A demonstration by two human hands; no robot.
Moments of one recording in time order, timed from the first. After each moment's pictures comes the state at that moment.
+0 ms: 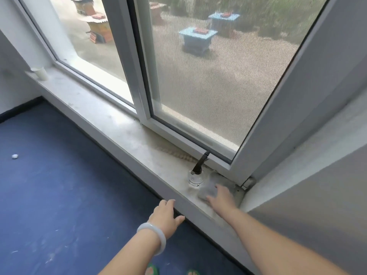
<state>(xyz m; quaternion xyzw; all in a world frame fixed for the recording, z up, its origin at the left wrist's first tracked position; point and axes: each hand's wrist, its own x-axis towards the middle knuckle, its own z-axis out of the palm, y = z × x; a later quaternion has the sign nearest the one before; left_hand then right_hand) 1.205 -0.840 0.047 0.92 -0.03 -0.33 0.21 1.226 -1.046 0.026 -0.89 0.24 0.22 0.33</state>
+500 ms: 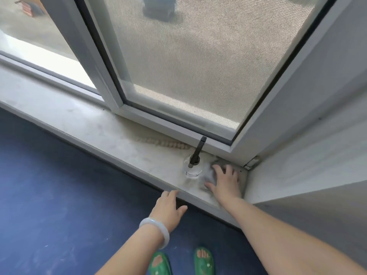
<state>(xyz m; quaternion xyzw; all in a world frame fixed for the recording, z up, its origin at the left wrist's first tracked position) 1.257 -0.838 -0.013 0.90 -0.11 -0.36 0.22 1.245 -1.043 -0.035 -0.93 0.27 0.15 0.21</state>
